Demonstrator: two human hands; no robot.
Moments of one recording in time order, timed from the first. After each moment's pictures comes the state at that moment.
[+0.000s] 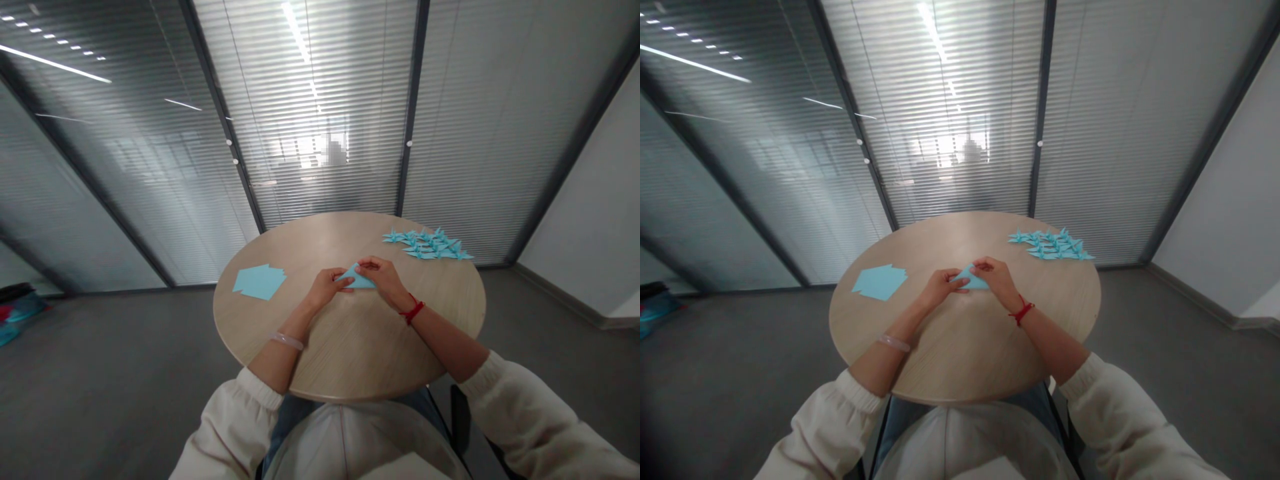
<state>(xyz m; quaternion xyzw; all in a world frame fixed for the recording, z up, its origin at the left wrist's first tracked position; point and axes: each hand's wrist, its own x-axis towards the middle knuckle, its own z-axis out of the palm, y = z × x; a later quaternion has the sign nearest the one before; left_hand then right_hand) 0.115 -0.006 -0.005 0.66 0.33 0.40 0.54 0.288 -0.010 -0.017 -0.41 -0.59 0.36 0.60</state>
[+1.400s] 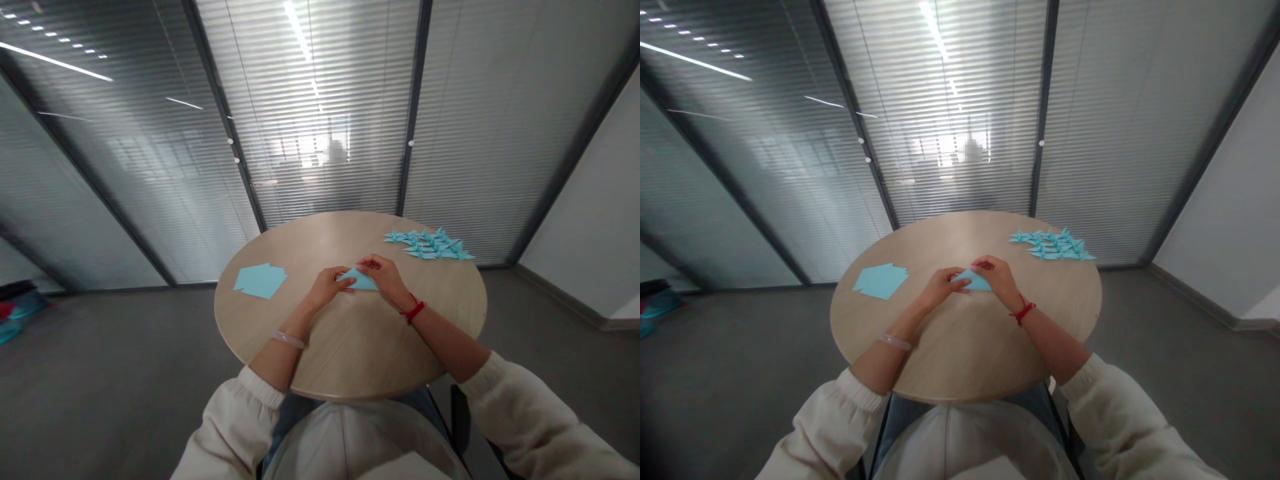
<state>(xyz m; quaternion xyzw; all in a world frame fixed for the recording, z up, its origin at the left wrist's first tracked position) 0.112 -0.001 -0.009 0.70 0.35 0.38 0.50 0.290 -0.005 -0.021 -0.40 -0.62 0.32 0.60</state>
